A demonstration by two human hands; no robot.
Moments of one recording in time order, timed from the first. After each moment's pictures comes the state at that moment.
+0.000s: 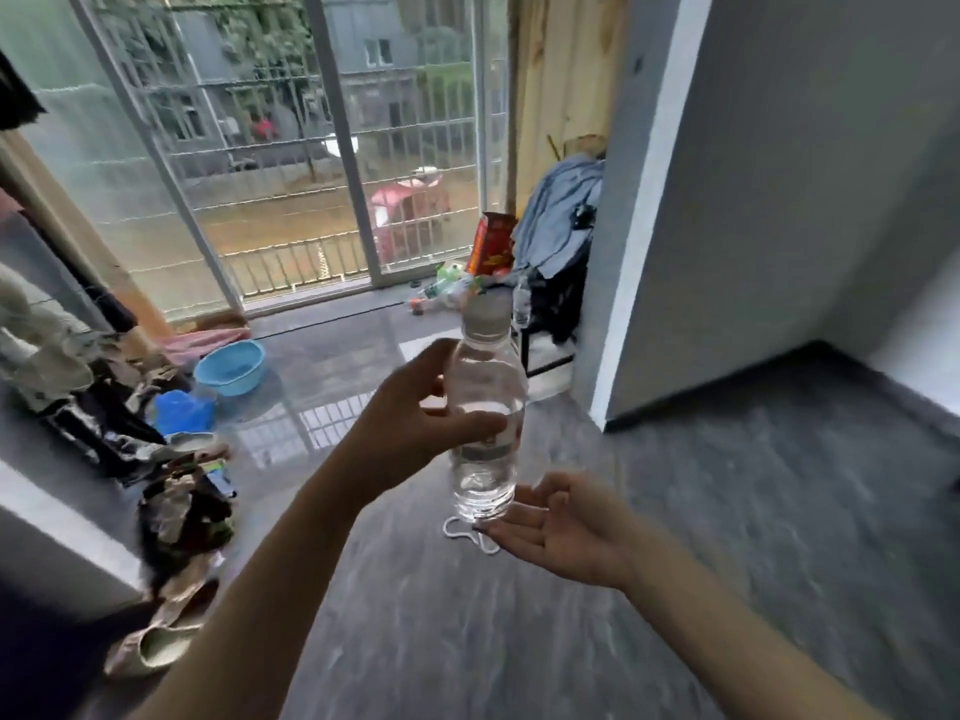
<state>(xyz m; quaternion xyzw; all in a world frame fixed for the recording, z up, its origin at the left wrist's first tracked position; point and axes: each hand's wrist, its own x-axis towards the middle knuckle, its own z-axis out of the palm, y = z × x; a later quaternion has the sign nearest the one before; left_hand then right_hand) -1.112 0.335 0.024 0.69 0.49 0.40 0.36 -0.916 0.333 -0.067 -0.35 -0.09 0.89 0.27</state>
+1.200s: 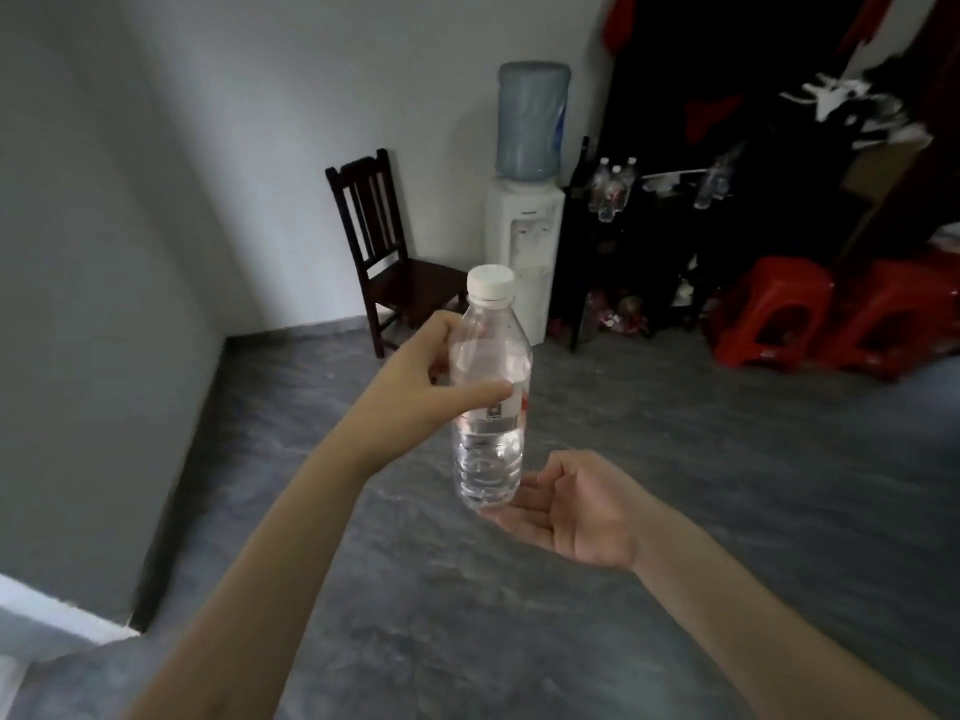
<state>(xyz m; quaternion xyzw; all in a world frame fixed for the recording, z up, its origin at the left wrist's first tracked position) -0.536 0.391 0.020 0.82 -0.07 0.04 0.56 -0.515 0.182 -0.052 -0.40 0.12 0.51 0.75</state>
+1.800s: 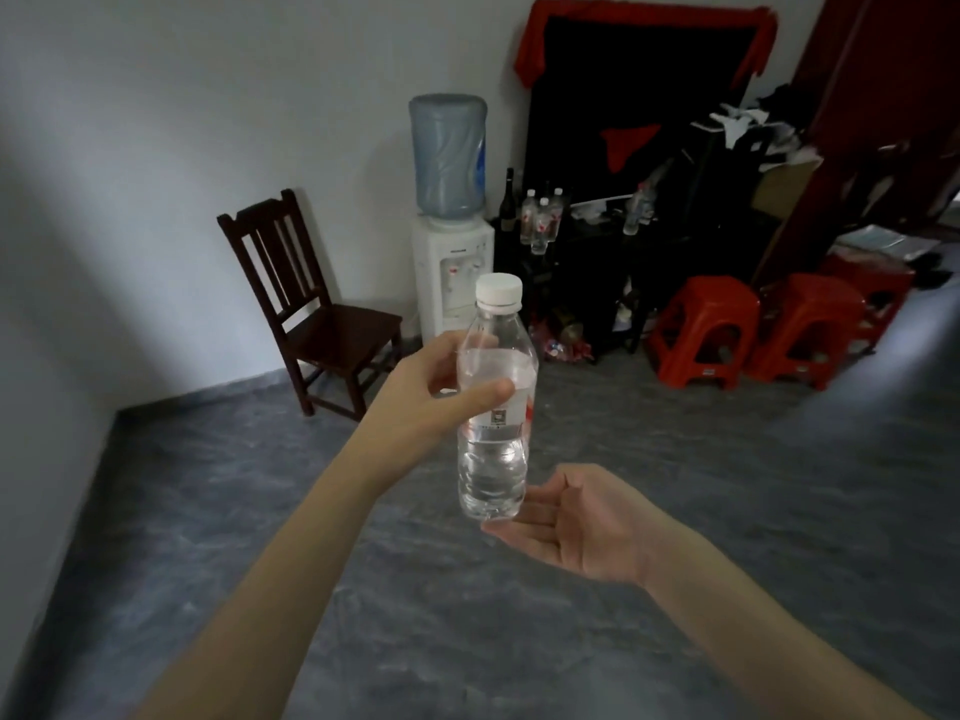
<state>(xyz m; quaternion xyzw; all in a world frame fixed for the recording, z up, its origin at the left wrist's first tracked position) -0.327 0.340 0.018 0.79 -0.12 0.03 0.60 -0.331 0.128 -0.055 -0.38 0.12 0.47 0.79</state>
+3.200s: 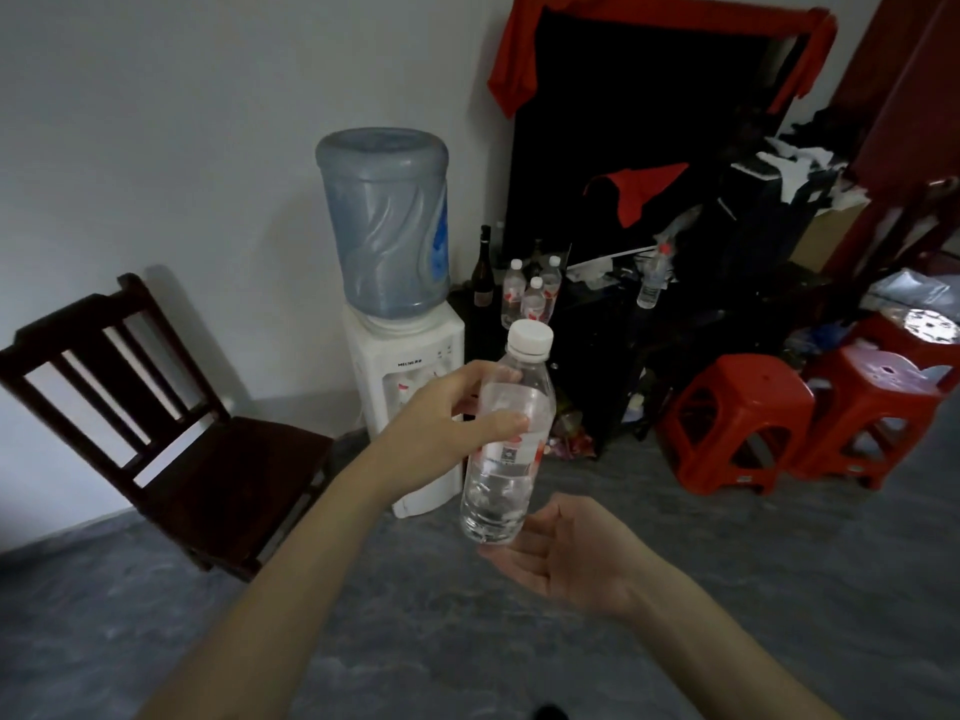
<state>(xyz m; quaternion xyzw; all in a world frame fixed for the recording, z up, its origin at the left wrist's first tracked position) 0.340 0.326 0.001 0.79 -0.17 -0.07 0.59 0.302 0.132 -0.082 -0.39 0.21 0.41 0.80</state>
